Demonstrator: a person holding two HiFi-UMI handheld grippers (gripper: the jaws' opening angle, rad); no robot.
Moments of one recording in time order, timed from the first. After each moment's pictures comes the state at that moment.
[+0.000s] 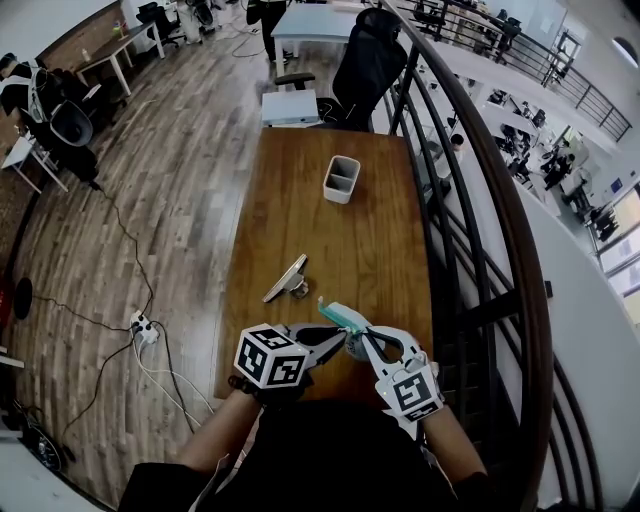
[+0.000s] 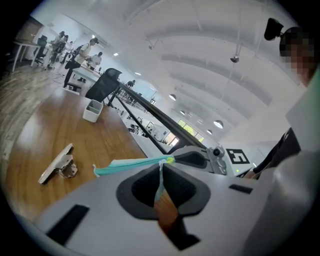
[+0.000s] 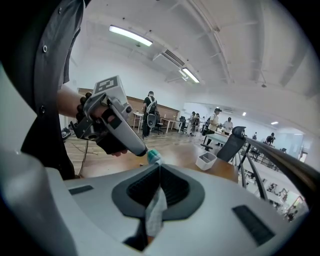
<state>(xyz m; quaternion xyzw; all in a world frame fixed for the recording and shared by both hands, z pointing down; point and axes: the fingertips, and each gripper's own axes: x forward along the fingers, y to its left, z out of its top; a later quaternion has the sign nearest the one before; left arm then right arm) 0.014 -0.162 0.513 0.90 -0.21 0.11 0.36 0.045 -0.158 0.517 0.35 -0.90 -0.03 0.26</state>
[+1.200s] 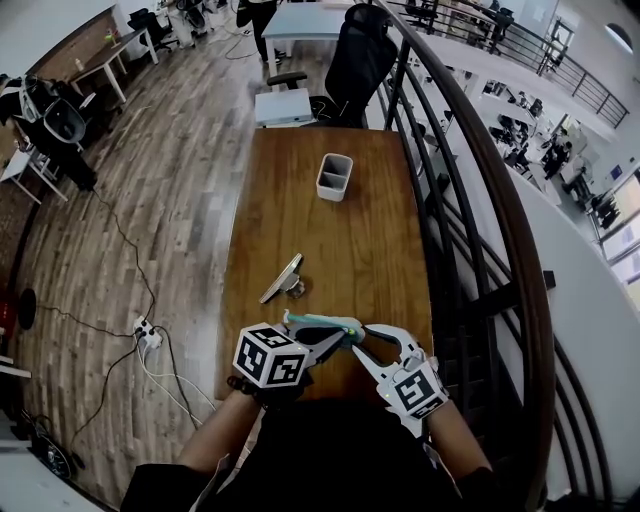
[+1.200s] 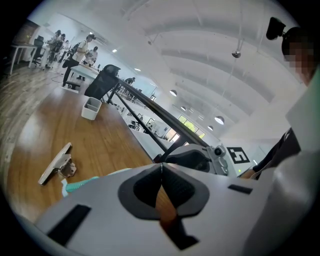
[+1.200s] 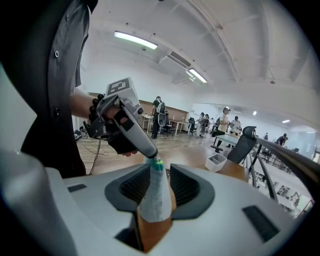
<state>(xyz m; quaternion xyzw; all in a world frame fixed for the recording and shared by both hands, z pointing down) 0.026 -0.161 0.511 0.90 -0.20 0.14 0.37 0.045 -0.145 0.514 0.29 -0.92 -0.02 0.25</state>
